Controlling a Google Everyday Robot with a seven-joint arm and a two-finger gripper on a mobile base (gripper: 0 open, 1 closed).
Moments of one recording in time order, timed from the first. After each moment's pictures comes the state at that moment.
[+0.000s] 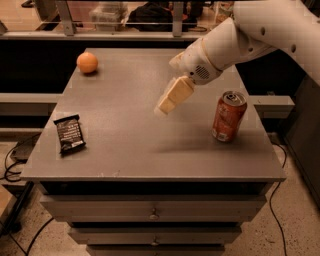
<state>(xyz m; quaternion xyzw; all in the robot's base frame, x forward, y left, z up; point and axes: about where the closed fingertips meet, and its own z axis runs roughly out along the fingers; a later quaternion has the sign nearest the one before) 0.589 -0.007 0.917 -0.60 0.70 0.20 0.33</state>
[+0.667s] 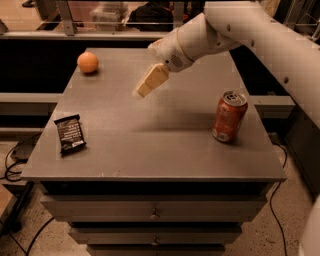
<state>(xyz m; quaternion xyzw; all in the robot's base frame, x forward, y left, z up) 0.653 0.050 0.923 -0.61 0.66 0.22 0.39</state>
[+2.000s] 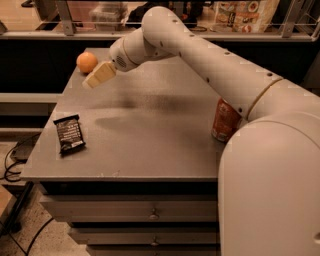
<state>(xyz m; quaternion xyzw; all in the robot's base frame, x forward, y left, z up) 0.735 0.188 0.893 -0.54 0.68 0.25 0.43</state>
